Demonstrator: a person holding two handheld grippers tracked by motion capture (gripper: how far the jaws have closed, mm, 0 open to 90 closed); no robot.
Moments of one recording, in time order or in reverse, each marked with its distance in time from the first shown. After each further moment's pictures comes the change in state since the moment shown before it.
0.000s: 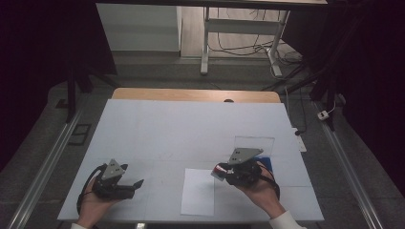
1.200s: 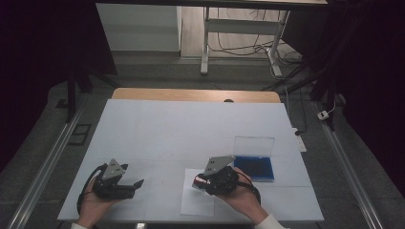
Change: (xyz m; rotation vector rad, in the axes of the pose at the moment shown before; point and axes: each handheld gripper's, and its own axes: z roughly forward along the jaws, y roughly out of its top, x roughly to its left) left arm 0.000 0.001 0.000 0.001 0.001 0.003; right arm 0.037 0.016 0.044 0.044 0.120 -0.080
